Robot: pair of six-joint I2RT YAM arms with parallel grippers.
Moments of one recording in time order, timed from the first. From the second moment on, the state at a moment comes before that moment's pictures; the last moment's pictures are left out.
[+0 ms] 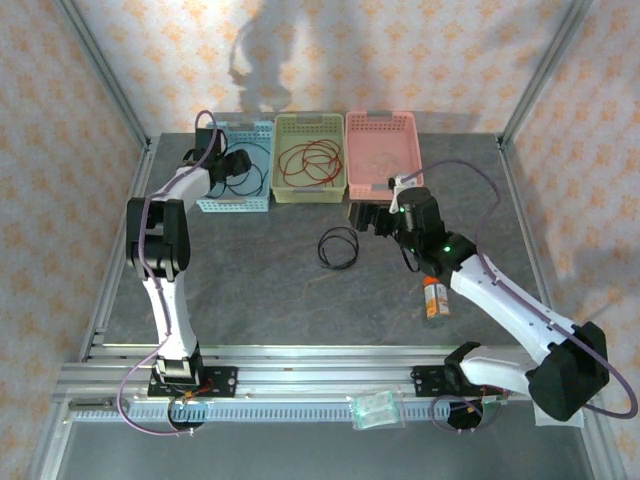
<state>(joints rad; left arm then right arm) 0.03 2.10 1.58 -0.23 0.09 -0.41 0.57 1.15 0.92 -0.25 0.11 0.44</state>
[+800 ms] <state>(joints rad) -0.27 1.47 0.99 -0.16 -0.03 -0.46 0.57 1.45 1.00 -0.41 0.17 0.56</state>
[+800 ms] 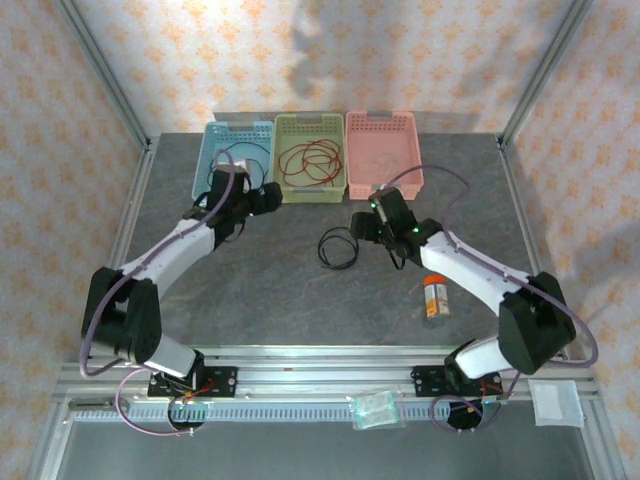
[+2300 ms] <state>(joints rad) -0.69 1.48 0.55 0.41 -0.12 -0.75 0.56 1.94 1.25 -0.48 0.12 0.52</state>
